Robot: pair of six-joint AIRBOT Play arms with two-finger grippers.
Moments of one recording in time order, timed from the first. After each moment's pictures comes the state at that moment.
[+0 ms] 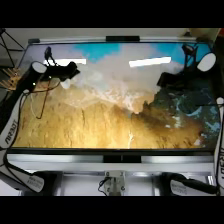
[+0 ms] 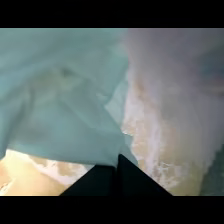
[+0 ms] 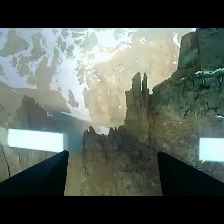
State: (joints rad) left arm -0.09 -1.73 1.65 0.81 -0.74 -1.53; right arm -0.01 -1.38 1.52 -1.31 1.27 1.60
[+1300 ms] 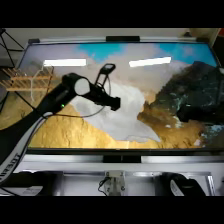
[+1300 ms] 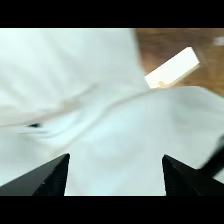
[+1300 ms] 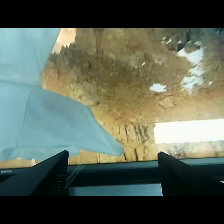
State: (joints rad) left arm -0.64 -1.54 1.59 1.28 -1.14 -1.65; right arm -0.01 -0.78 1.12 -1.49 1.49 1.65
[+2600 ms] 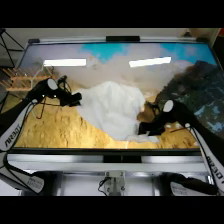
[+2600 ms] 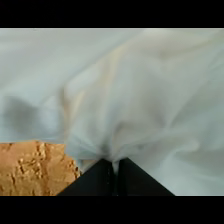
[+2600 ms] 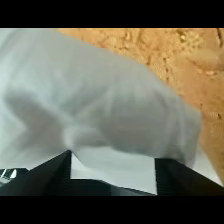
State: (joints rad) left arm -0.13 -1.73 1.36 1.18 -1.01 -1.68; right arm 0.15 -1.41 0.86 -1.15 1.25 1.44
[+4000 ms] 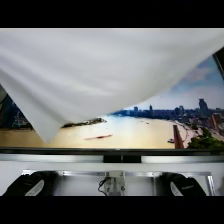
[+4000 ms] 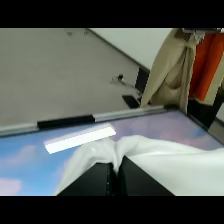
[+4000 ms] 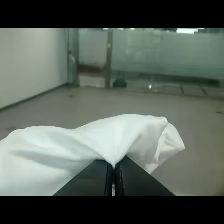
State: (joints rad) left arm -0.17 -0.81 1.81 1.19 -1.13 -1.51; right arm 0.14 -0.70 1.64 -1.47 0.77 1.43
